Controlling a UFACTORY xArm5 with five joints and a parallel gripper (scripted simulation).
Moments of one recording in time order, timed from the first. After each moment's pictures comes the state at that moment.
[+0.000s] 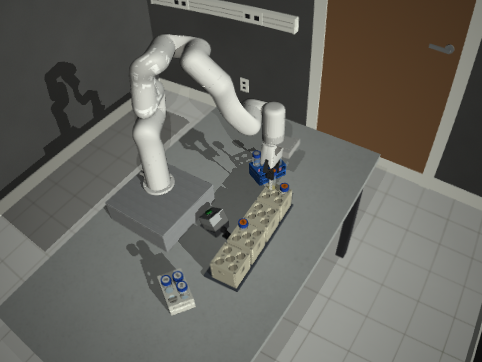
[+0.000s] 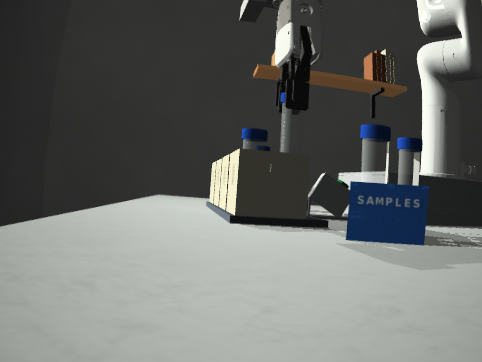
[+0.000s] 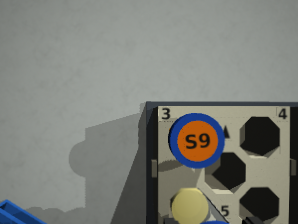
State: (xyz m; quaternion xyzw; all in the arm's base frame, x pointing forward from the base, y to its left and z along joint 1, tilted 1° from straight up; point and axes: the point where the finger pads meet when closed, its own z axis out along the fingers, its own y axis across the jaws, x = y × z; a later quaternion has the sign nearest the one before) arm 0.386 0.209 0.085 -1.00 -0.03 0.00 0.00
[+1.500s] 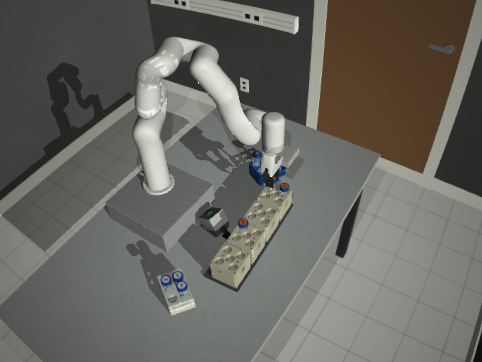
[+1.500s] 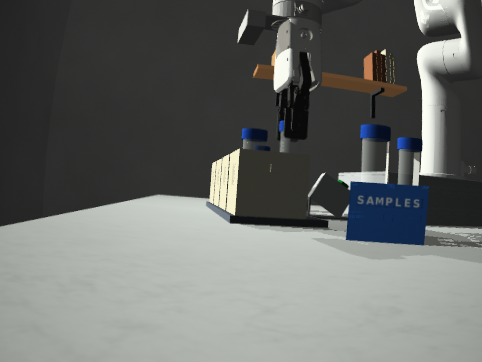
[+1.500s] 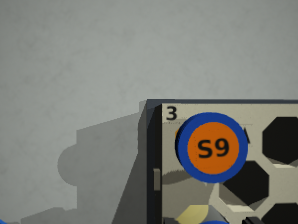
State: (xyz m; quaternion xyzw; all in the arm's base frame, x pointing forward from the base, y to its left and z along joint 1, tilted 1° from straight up) arm 0.386 0.210 0.045 -1.00 -0.03 0.00 0.00
